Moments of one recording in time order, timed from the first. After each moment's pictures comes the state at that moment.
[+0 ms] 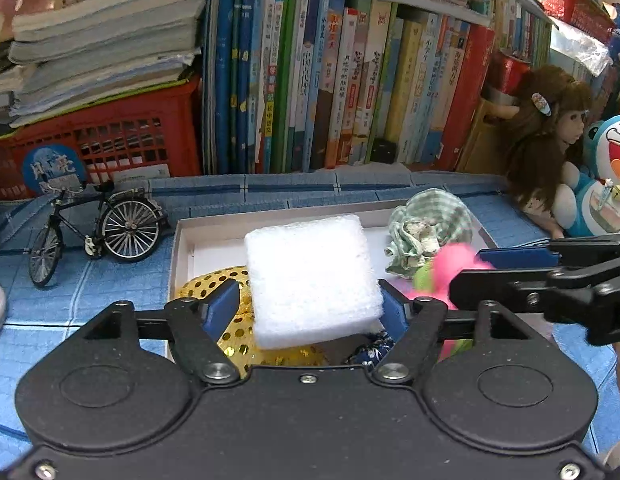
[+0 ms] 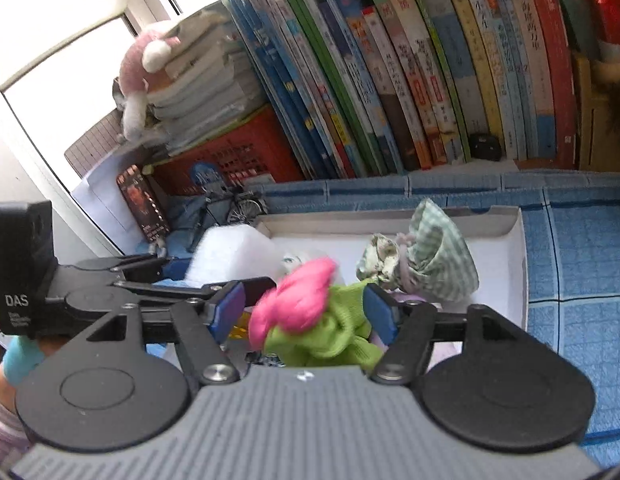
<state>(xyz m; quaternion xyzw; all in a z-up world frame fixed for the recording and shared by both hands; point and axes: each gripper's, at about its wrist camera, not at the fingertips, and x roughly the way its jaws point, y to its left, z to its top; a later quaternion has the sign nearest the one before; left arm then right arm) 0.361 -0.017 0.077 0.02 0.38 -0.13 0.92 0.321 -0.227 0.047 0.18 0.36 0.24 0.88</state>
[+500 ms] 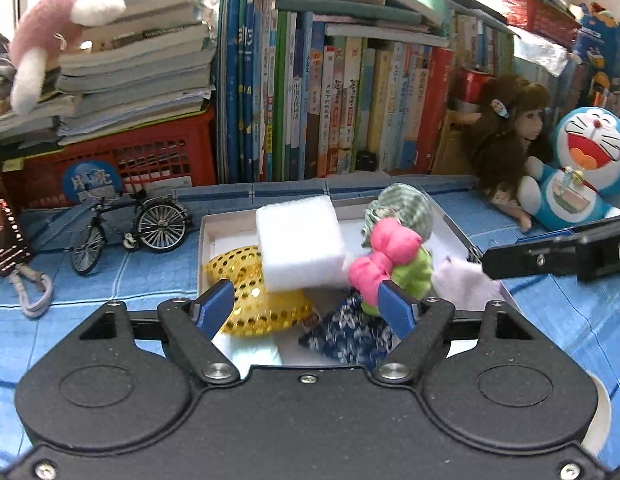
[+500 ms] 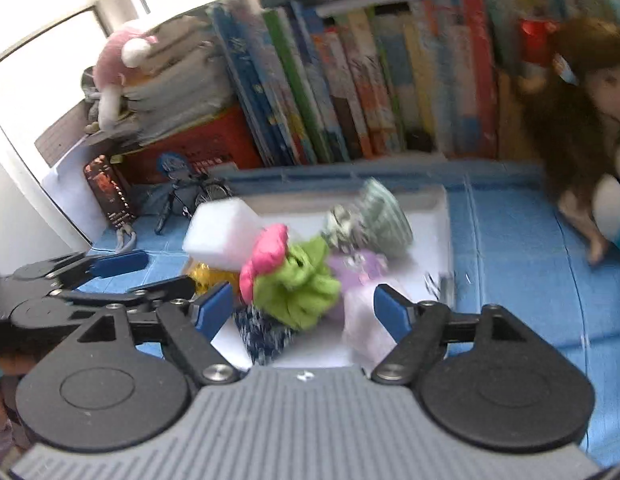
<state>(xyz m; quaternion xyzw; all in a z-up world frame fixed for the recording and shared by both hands) 0.268 -0.007 0.115 0.04 0.34 -0.13 0.93 0.258 -0.230 0.091 0.16 0.41 0.13 0.89</state>
